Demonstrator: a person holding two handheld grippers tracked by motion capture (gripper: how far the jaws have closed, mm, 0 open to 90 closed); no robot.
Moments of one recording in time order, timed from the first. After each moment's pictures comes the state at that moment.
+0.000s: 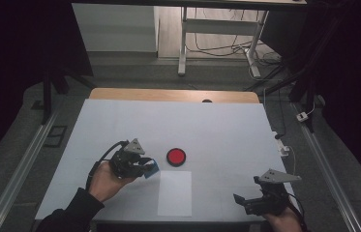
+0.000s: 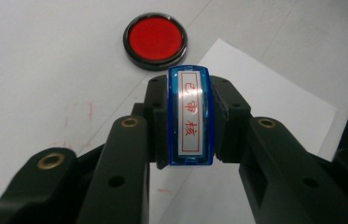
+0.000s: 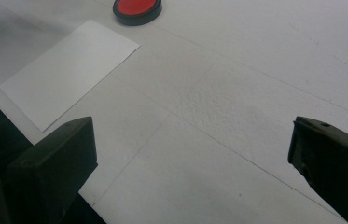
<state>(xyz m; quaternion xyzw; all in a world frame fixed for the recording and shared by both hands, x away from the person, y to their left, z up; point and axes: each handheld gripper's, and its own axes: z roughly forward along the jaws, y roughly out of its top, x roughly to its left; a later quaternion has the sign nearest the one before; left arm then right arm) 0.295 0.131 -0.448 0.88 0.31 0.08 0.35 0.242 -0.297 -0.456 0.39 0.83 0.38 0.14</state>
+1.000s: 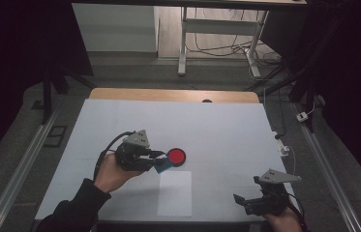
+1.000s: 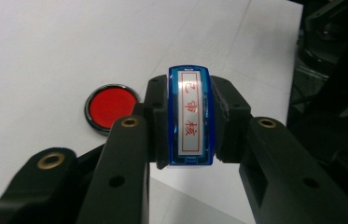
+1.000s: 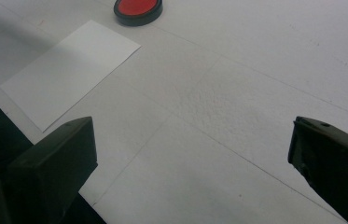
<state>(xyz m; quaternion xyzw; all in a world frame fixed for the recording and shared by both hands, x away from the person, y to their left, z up) 0.301 0.118 -0.416 0.87 0.23 0.04 0.43 0.242 -0.297 -0.456 0.39 0.83 0.38 0.14</state>
